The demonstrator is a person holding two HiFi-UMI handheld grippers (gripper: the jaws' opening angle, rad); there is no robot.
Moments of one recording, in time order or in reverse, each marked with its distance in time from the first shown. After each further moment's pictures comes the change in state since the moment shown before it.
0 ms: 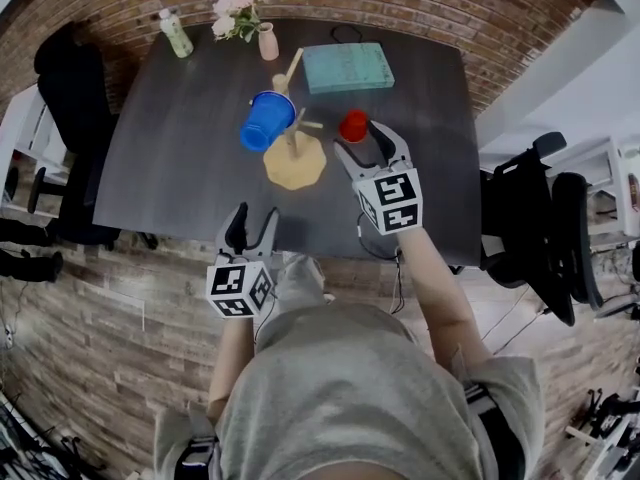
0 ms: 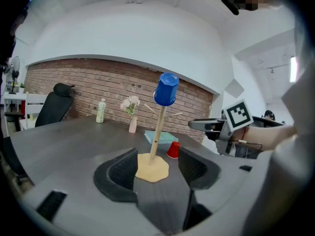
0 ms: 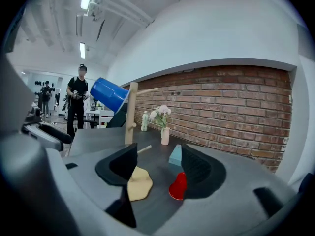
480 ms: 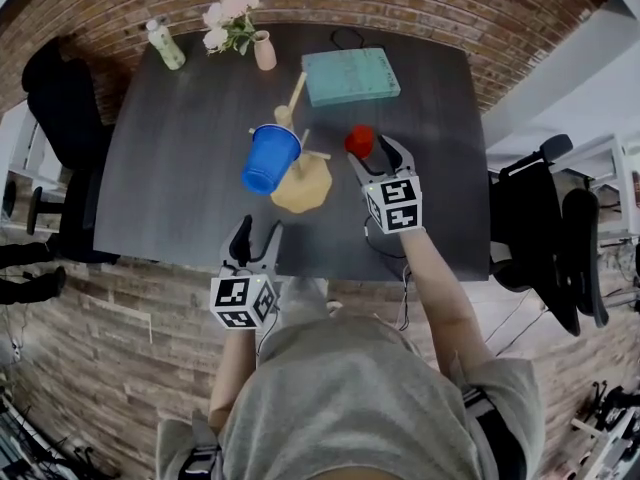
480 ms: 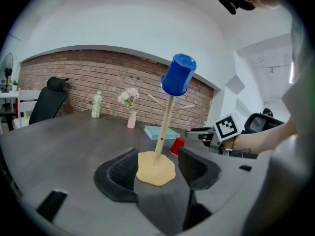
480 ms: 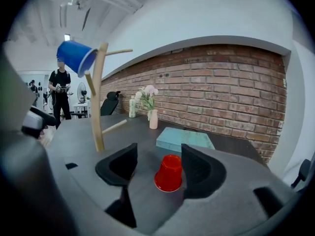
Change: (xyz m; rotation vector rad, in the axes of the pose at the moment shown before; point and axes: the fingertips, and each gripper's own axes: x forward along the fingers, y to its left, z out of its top) left arm 0.045 0.025 -0.007 0.002 0.069 -0.040; right arm 0.060 -0.046 -0.077 0.062 0.131 -0.088
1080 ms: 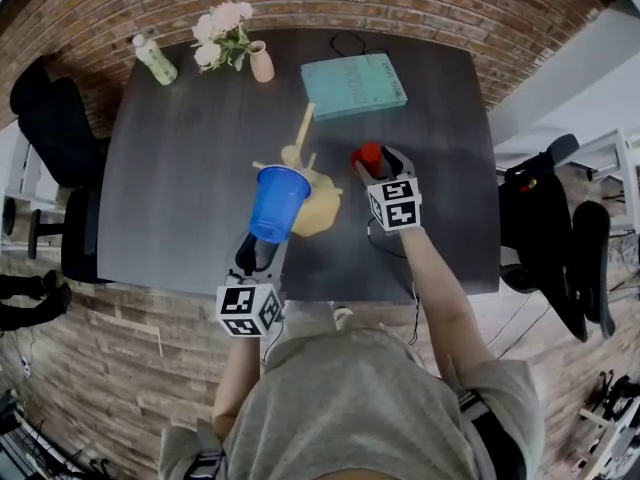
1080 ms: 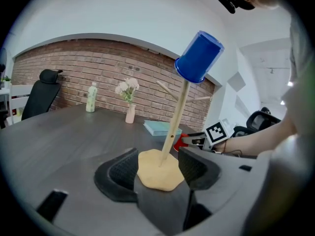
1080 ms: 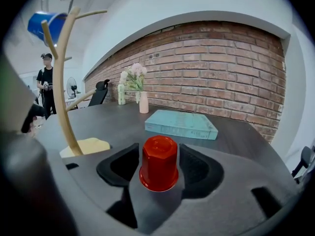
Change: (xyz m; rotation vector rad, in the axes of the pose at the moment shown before) left arm 0.046 0.026 -0.008 -0.010 0.070 -0.049; right arm 0.067 -0.027 -0.059 0.072 0.151 -0.050
